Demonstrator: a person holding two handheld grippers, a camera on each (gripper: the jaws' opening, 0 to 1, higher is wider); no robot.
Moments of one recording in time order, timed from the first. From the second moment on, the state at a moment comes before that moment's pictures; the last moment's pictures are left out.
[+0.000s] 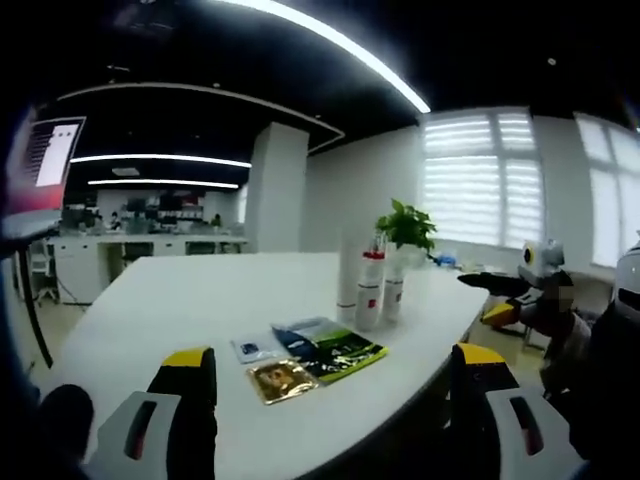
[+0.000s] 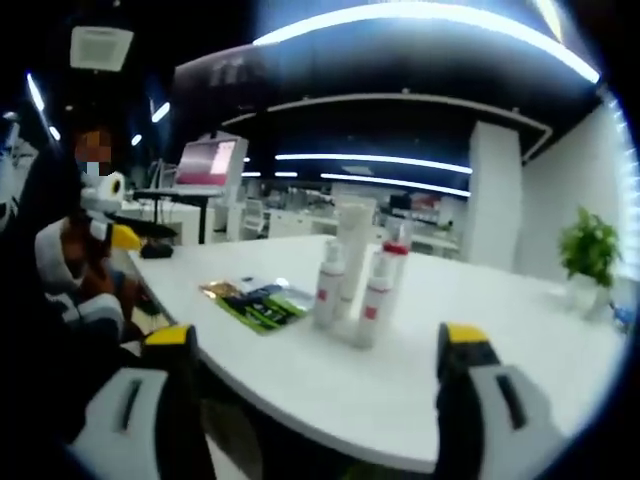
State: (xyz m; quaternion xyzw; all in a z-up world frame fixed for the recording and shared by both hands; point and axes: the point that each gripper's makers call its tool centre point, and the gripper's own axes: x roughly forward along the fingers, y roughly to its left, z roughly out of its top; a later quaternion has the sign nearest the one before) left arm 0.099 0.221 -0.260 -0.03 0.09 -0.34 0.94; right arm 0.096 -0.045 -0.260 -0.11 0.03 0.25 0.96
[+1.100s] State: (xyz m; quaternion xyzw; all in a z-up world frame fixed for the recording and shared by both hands) left arm 0.091 0.223 -0.264 -0.03 0.12 -0.32 0.94; right arm 0.088 -0.067 -0.264 -0.14 0.05 0.22 0.96
